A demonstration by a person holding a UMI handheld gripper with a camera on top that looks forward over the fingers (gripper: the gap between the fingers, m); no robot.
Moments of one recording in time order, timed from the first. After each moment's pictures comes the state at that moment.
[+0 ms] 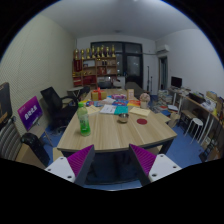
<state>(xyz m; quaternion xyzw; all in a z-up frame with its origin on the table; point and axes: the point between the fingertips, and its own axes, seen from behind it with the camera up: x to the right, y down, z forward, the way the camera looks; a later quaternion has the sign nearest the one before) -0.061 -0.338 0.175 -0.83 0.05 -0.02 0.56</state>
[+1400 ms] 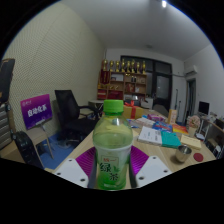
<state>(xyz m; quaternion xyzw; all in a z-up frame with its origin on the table) -0.215 0.060 0.090 -0.76 -0.09 0.02 0.65</state>
